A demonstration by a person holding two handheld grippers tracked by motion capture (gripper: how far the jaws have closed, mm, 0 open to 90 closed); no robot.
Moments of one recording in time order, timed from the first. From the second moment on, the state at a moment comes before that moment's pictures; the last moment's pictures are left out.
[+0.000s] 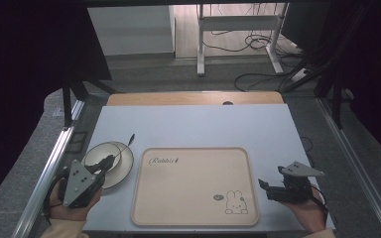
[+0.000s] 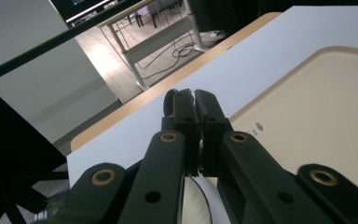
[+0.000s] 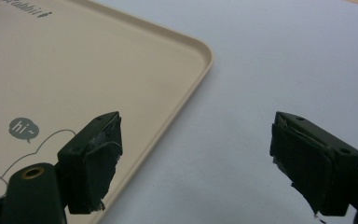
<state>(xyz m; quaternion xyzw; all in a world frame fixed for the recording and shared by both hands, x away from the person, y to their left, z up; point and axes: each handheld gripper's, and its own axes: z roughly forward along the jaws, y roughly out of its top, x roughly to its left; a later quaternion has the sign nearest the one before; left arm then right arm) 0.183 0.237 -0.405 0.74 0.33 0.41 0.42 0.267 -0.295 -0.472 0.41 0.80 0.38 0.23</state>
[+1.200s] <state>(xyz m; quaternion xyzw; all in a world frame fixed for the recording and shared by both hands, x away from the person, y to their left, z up) 0.213 0.184 -0.397 0.76 0.28 0.39 0.44 0.267 -0.294 -0.474 0.41 0.80 0.37 0.22</state>
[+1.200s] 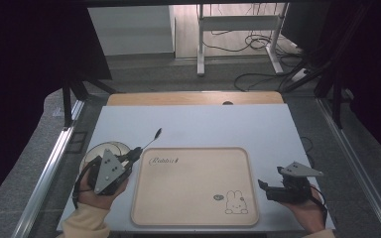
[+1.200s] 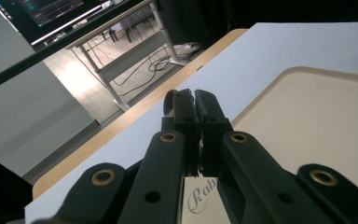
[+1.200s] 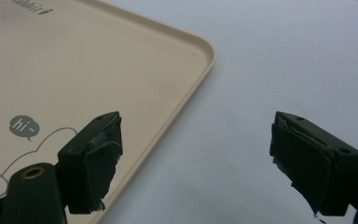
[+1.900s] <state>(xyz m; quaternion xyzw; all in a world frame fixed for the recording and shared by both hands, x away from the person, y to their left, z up) 0.222 0.167 -0.408 0.78 0.26 0.38 0.43 0.267 -0.294 -0.475 0.41 0.80 0.37 0.22</state>
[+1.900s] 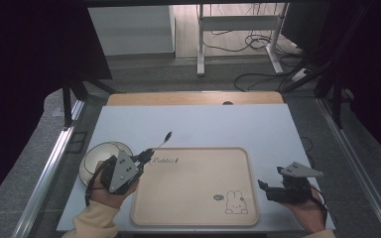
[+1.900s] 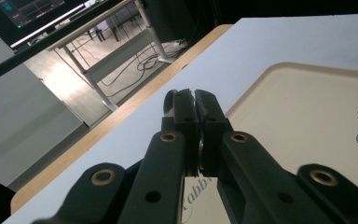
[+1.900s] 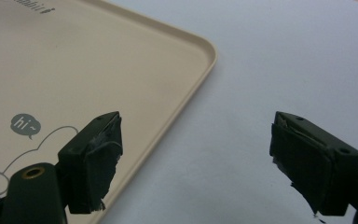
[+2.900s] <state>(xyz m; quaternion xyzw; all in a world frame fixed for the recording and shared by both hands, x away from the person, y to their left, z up) 0.224 0.147 -0.464 0.83 0.24 0.36 0.35 0.268 -0.293 -0.479 0.39 0.81 0.36 0.22</state>
